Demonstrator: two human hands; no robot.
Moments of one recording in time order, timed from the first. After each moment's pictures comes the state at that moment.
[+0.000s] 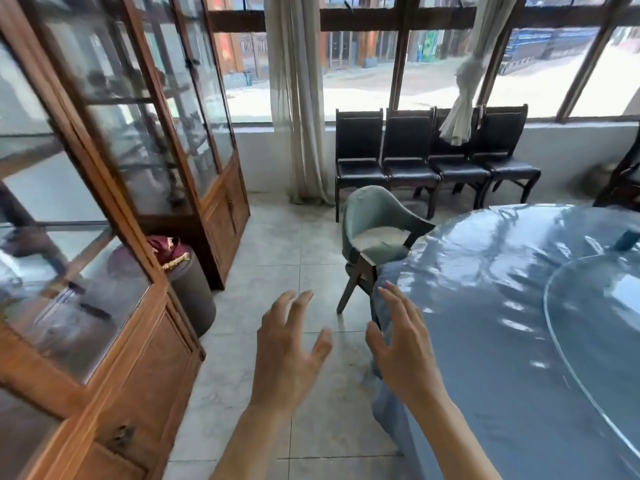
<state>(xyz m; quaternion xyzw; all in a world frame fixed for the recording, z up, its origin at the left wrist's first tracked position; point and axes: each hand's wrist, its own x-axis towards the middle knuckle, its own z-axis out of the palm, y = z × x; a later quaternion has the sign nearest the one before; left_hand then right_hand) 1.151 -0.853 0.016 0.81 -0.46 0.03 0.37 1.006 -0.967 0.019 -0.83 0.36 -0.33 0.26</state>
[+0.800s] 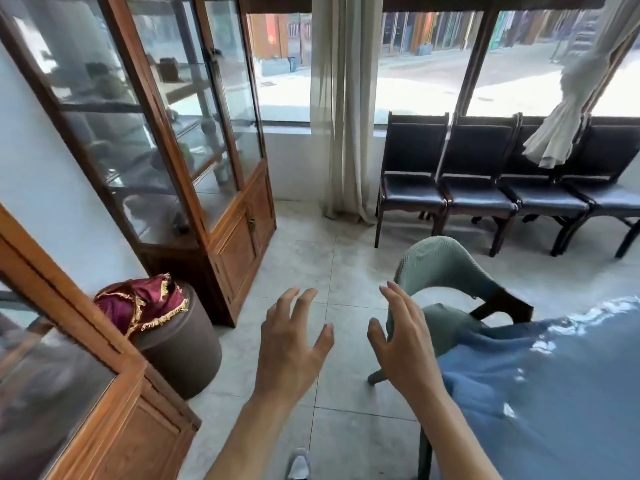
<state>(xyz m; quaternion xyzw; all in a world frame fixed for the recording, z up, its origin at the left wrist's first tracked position) 1.483 -1.181 0.007 0.84 -0.40 0.03 0.36 1.356 -1.313 0.001 -0.86 0.32 -0.31 0.26</state>
